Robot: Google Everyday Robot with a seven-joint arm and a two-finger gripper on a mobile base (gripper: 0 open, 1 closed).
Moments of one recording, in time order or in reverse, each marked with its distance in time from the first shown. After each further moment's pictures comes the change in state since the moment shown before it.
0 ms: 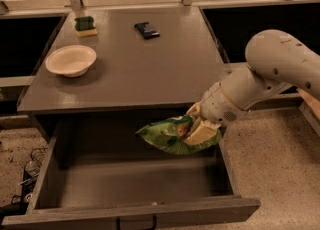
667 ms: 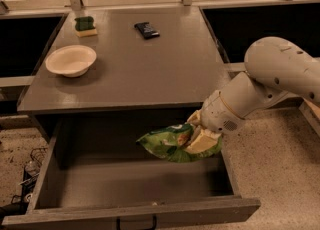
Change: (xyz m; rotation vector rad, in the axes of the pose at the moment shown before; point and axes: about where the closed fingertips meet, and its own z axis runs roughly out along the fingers) arm 0.006 0.019 0.006 0.011 0.036 0.020
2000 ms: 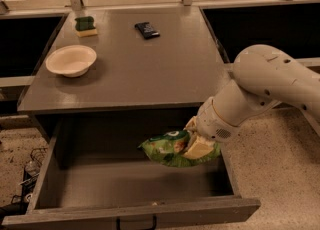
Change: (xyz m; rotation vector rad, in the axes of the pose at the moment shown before) arm 0.006 0.005 0.014 0.055 0.105 0.017
